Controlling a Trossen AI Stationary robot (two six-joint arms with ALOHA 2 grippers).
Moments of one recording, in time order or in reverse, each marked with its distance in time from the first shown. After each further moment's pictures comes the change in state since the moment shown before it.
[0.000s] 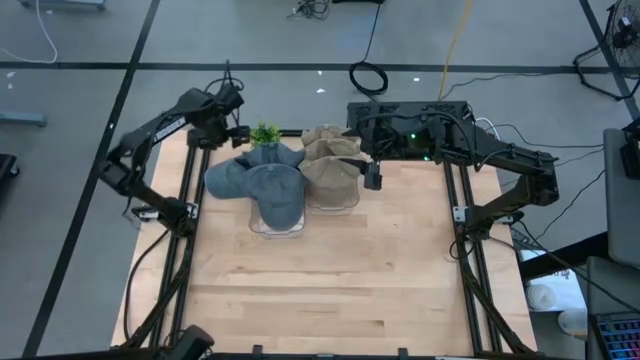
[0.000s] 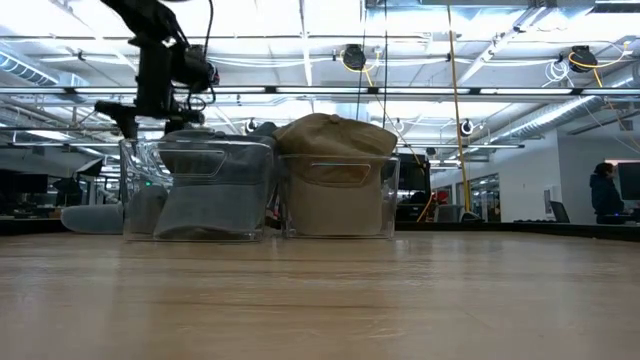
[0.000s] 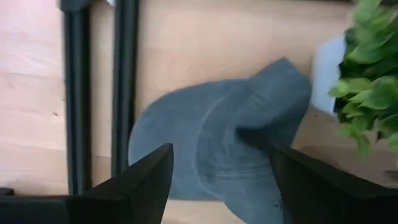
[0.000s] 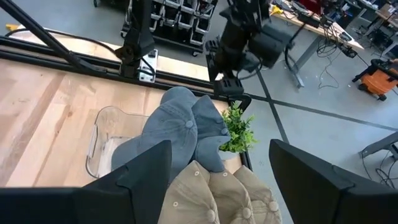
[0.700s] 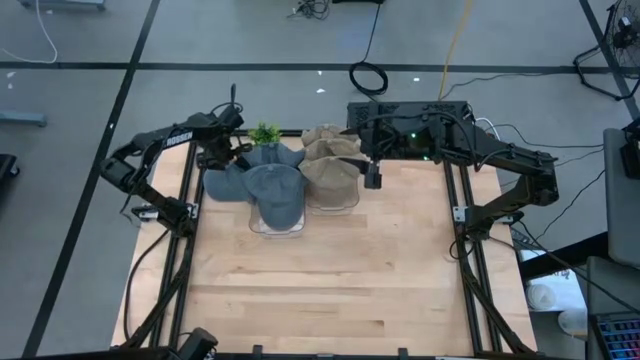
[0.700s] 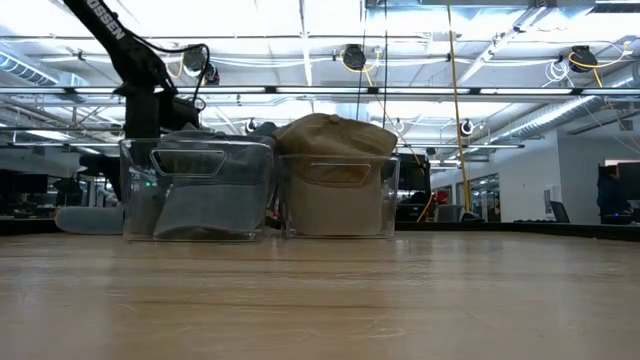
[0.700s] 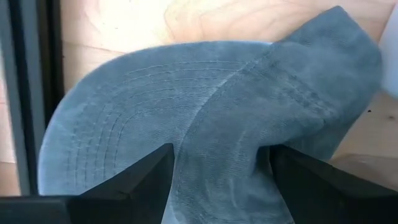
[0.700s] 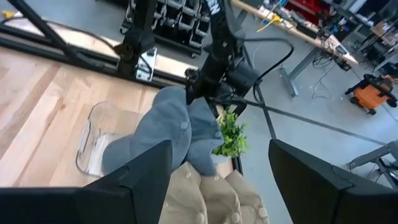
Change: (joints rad) left arm 0.049 0.045 -0.348 0.388 0.161 -0.026; right arm -0.001 0.001 0.000 0.010 0.000 -0.078
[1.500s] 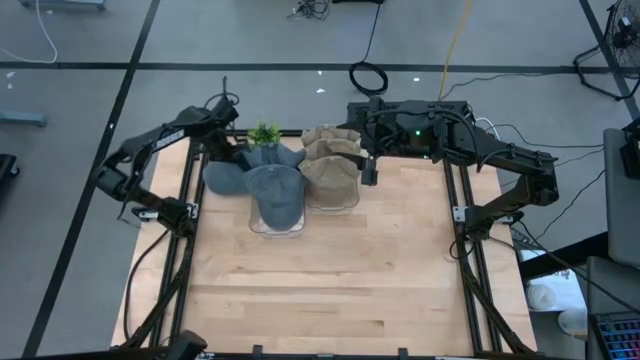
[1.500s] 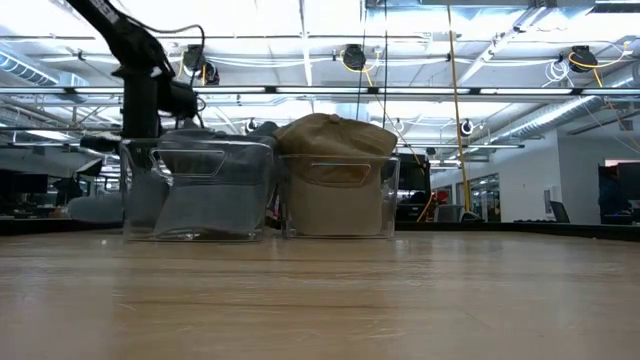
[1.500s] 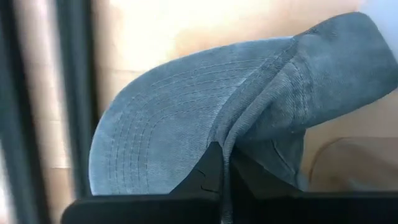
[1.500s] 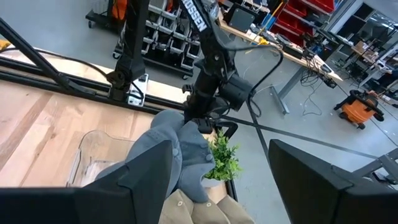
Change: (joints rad) left arm 0.006 -0.066 0.067 -0.134 -0.040 0.109; right arm 0.000 0.001 0.000 0.109 0.000 0.007
